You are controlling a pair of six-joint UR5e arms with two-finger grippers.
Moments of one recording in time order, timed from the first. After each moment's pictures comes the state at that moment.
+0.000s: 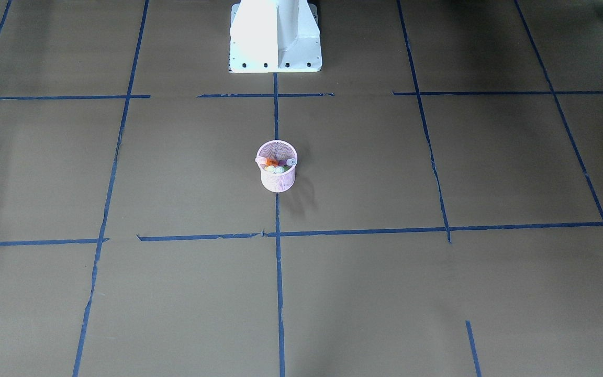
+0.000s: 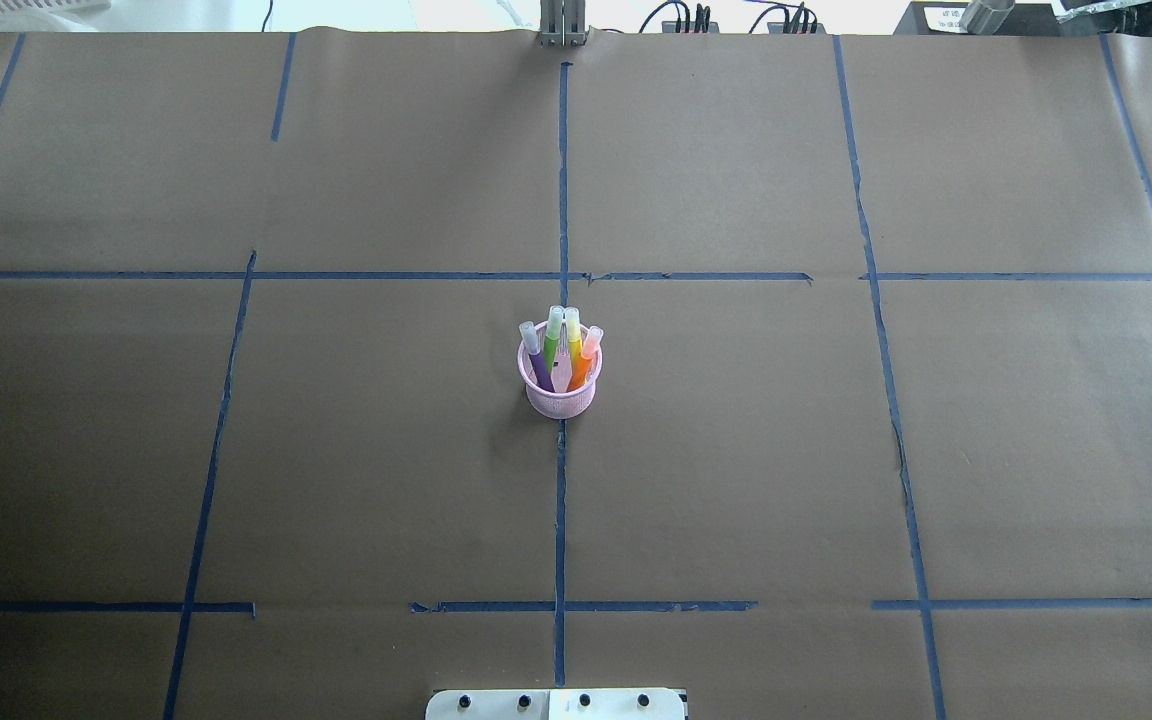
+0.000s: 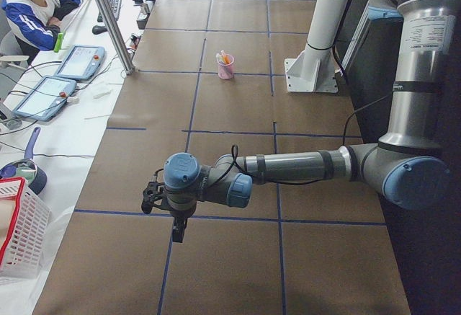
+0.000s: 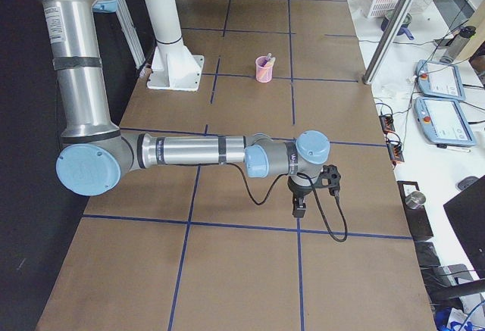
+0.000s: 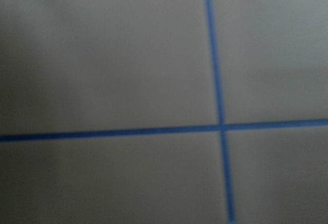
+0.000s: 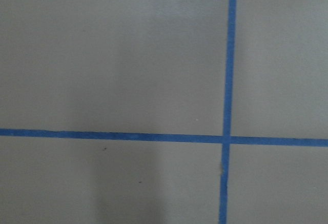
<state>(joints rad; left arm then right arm) -1.59 -1.58 -1.43 -1.86 -2.27 -0.07 1.47 -1.48 1.50 -1.48 2.32 0.17</state>
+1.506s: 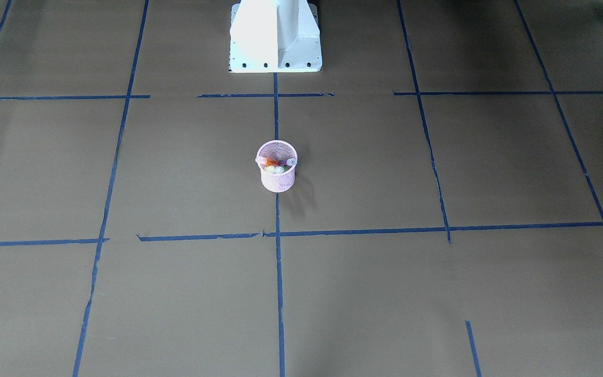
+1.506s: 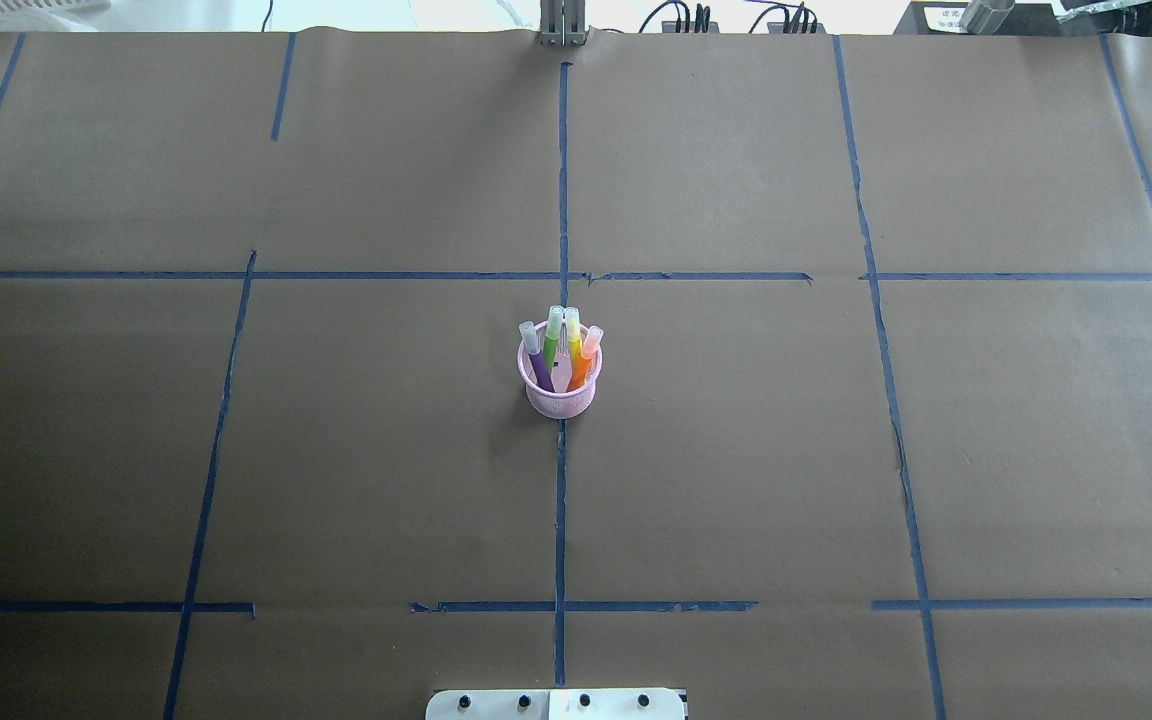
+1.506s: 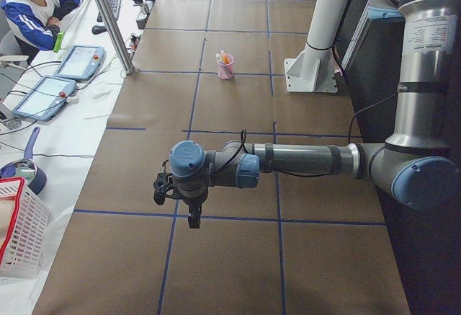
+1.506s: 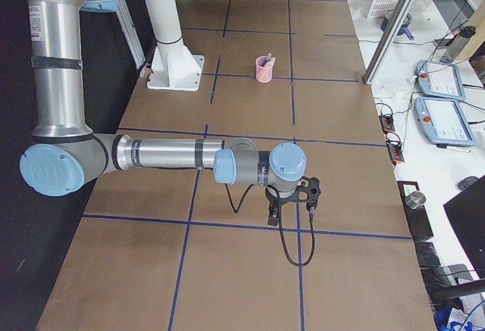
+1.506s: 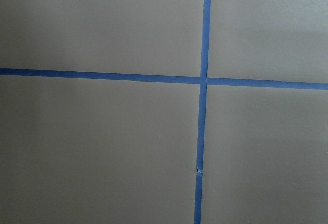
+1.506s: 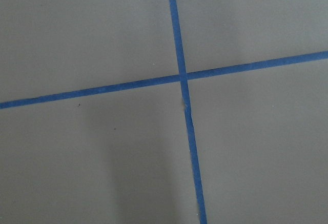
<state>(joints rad) -1.58 -1.55 -1.60 -1.62 -2.37 -0.07 1.58 -1.60 1.63 -1.61 2.44 0.14</state>
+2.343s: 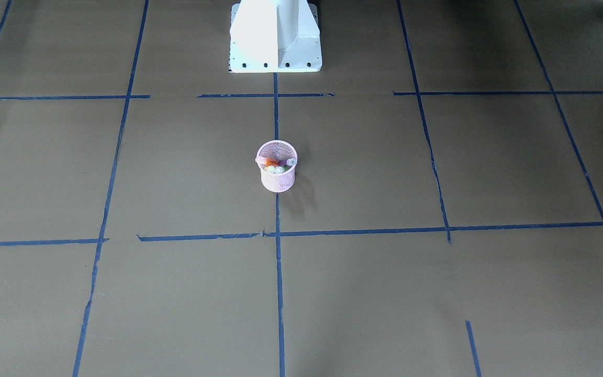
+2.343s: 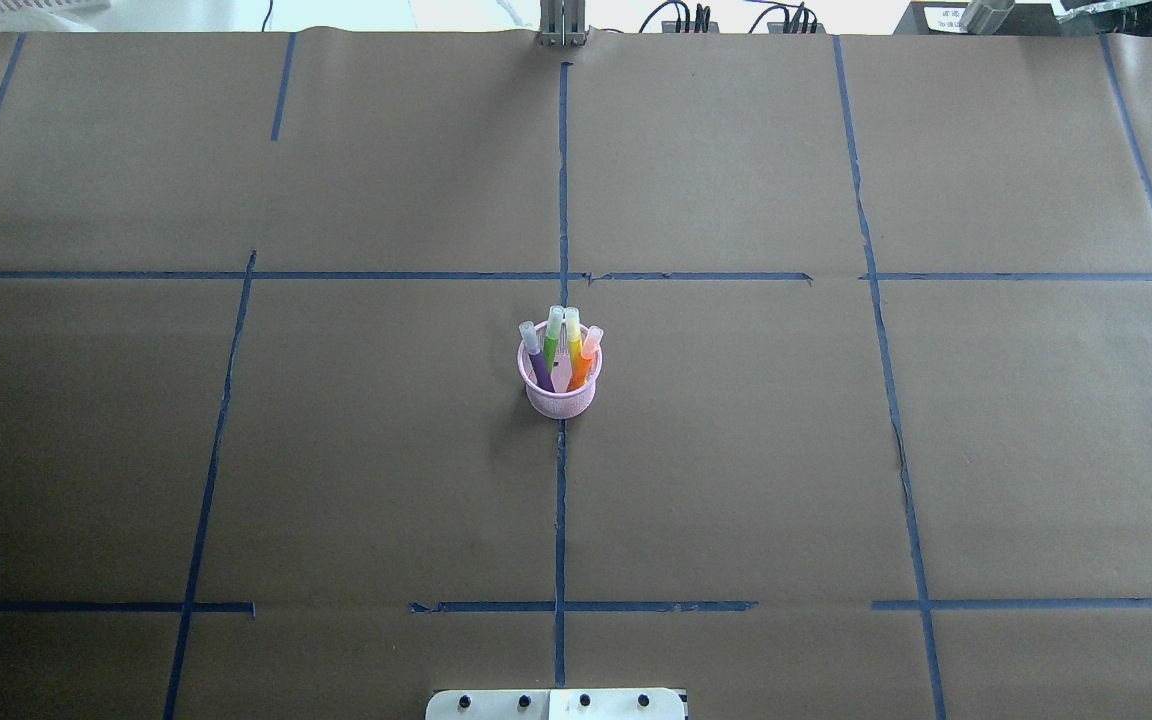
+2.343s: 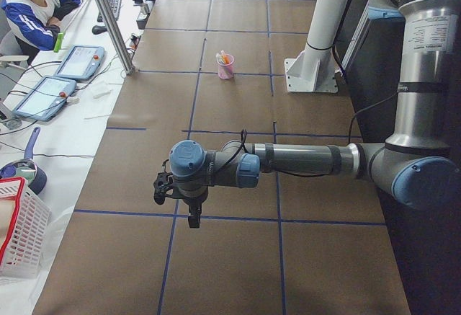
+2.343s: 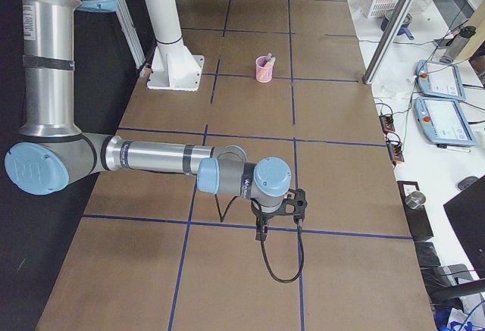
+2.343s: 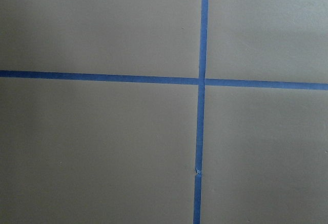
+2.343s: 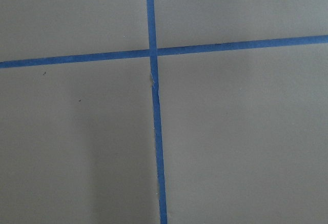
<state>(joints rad) -1.58 -1.55 -1.60 -1.62 -2.37 -0.06 1.61 -1.64 1.62 -1.62 2.41 0.00</state>
